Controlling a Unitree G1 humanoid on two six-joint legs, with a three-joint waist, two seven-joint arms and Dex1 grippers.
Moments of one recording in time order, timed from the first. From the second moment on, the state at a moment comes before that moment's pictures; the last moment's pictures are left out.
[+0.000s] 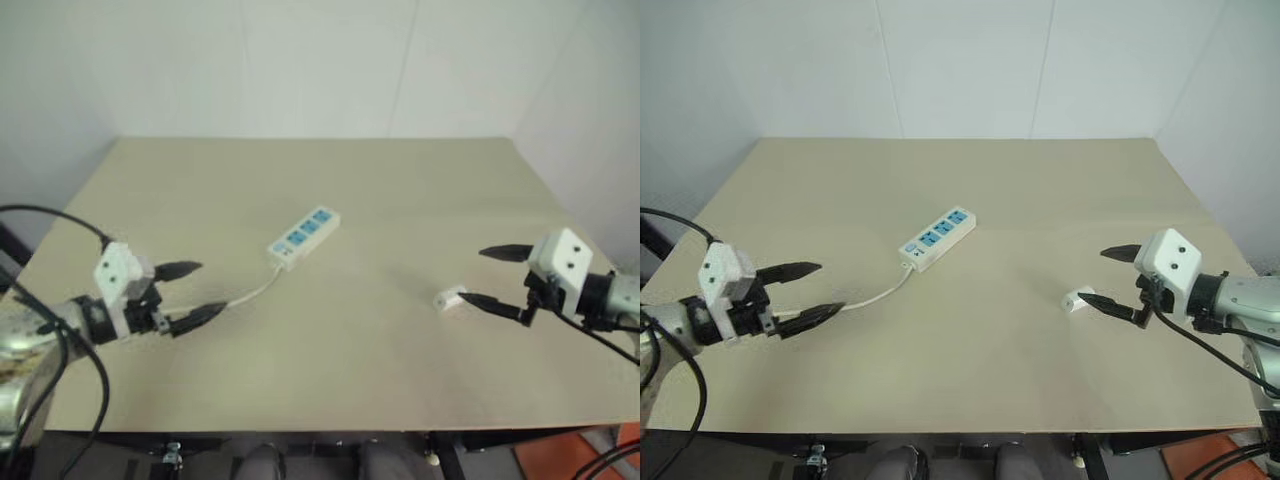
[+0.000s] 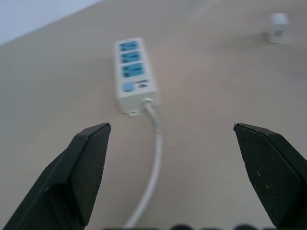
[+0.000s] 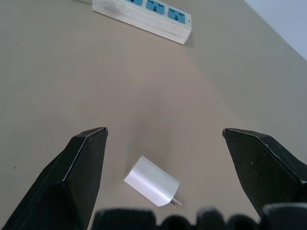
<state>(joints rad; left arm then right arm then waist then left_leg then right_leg) -0.11 0.83 0.32 -0.33 -0.54 0.50 -0.85 -0.19 -0.96 -0.26 -0.14 0.34 0.22 1.07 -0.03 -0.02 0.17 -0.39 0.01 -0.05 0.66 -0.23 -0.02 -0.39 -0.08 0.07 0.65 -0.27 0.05</state>
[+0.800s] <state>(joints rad) -0.75 0.33 -0.02 0.66 -0.21 0.14 -0.71 -0.27 -0.91 -0.20 -0.18 0.34 0.22 1.07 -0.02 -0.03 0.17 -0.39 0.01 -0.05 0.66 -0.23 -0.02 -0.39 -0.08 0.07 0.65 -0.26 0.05</state>
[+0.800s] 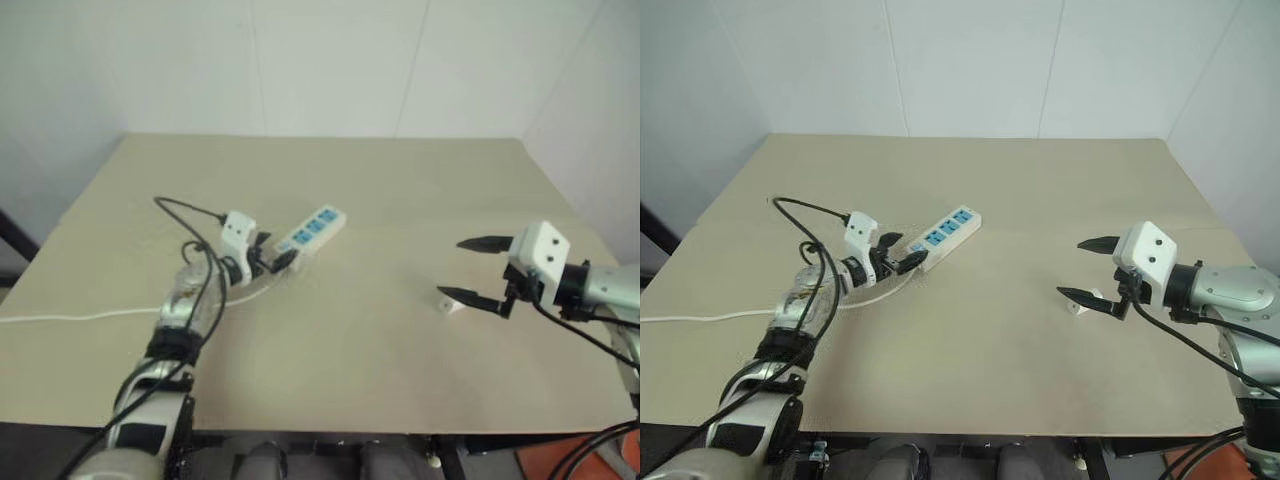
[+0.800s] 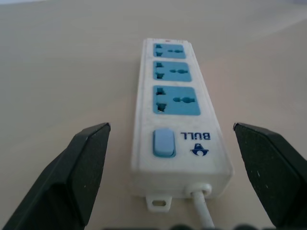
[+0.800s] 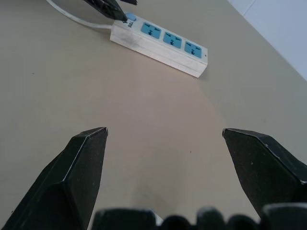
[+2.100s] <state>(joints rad) -0.88 0.23 -0.06 1.06 -0.04 -0.24 -1.04 -0.23 -0.90 -0.22 -0.30 0.42 0.29 1.00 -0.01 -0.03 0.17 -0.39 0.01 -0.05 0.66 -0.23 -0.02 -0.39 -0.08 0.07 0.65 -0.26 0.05</state>
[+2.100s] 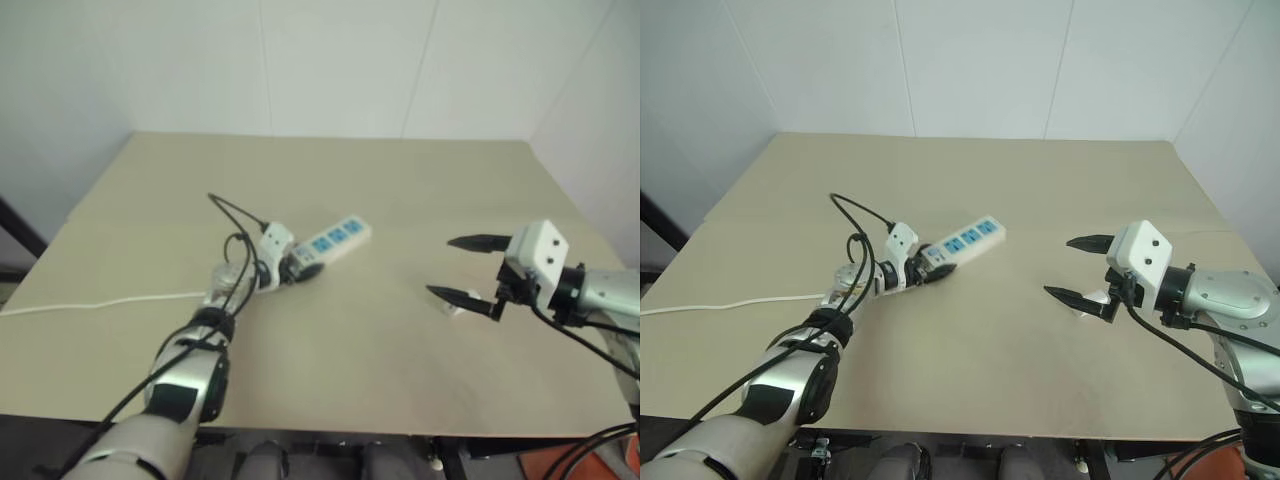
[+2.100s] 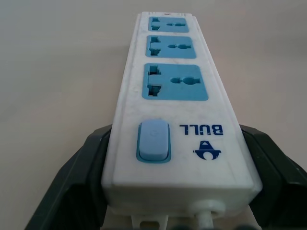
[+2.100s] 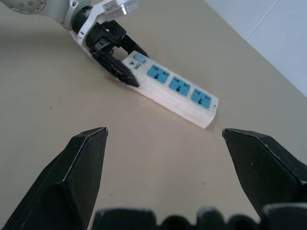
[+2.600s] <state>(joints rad) -0.50 0.39 -0.21 0.34 -0.15 0.01 -1.40 -0.29 -0.90 -0.20 -0.26 0.42 0.29 1.04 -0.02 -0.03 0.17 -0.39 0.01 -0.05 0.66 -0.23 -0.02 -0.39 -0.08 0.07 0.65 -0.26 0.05</state>
